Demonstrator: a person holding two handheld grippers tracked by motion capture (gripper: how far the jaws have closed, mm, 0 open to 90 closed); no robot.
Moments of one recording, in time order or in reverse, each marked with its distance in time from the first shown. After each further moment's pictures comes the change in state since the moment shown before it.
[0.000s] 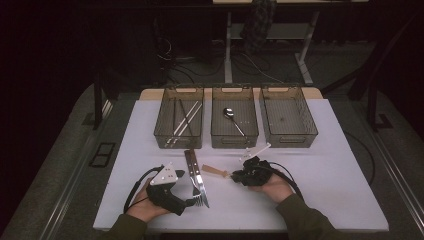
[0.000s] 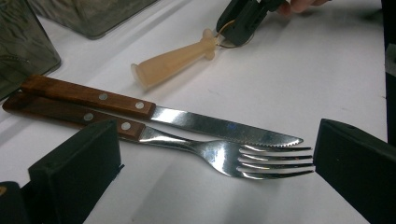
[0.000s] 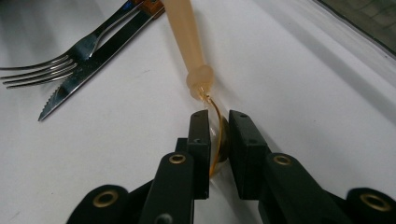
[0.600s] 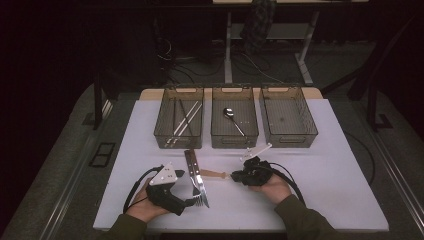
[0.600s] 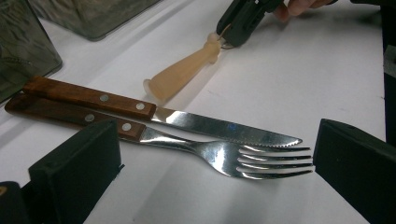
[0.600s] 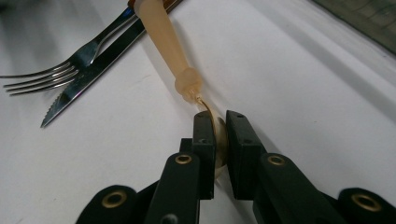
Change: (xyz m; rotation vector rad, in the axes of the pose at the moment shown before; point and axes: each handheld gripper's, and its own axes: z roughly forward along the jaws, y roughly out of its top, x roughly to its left) left arm 0.000 0.000 -0.001 -0.007 -0.001 0.001; right arm -0.001 -0.001 0.000 -0.025 0.000 0.022
